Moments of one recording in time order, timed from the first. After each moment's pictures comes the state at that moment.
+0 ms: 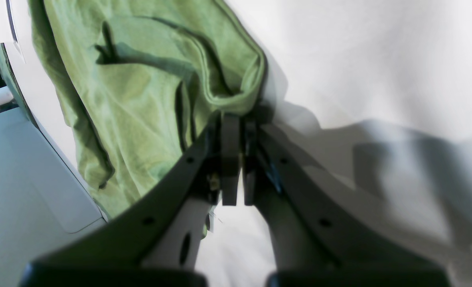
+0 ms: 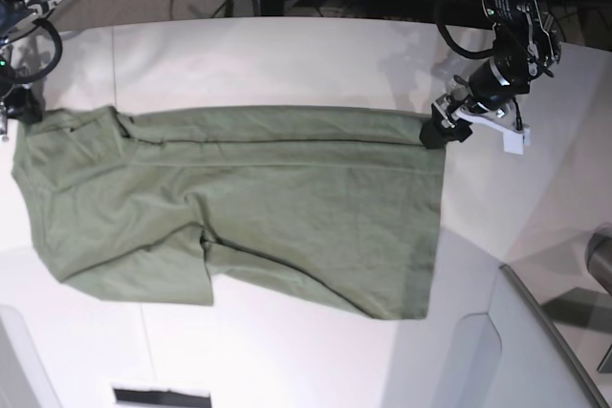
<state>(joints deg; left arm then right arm) 8.5 -7.0 -31.7 70.1 -42.0 -23.3 45.1 7.3 13.6 68.2 46.4 33.4 15.6 -57.7</state>
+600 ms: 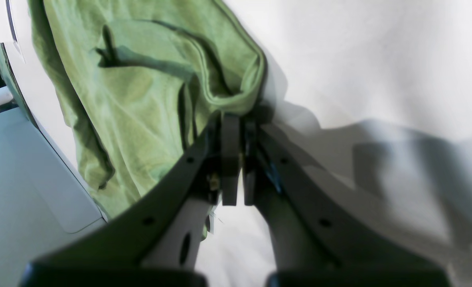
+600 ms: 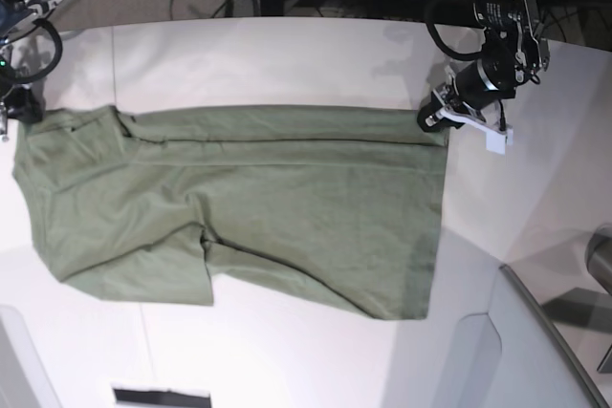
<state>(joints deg) 6.9 -7.0 -28.8 67.1 -40.7 -22.8 46.2 7.3 13.6 68.2 46.4 33.4 15.6 -57.8</state>
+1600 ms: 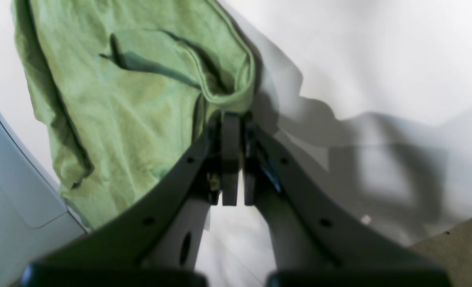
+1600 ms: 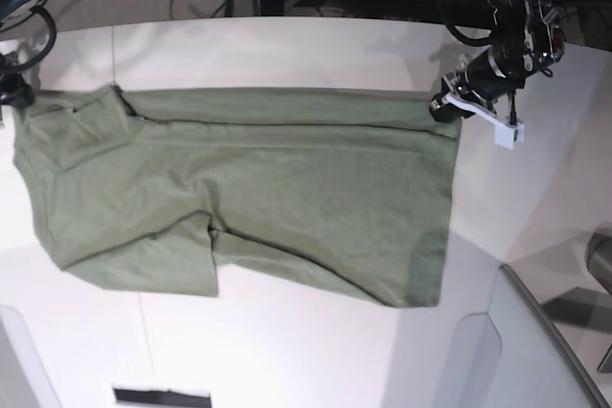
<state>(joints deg) 15.0 -9.3 -24.5 81.4 -40.2 -17.9 47.2 3.6 12.2 67.9 56.8 31.9 14.6 -63.9</state>
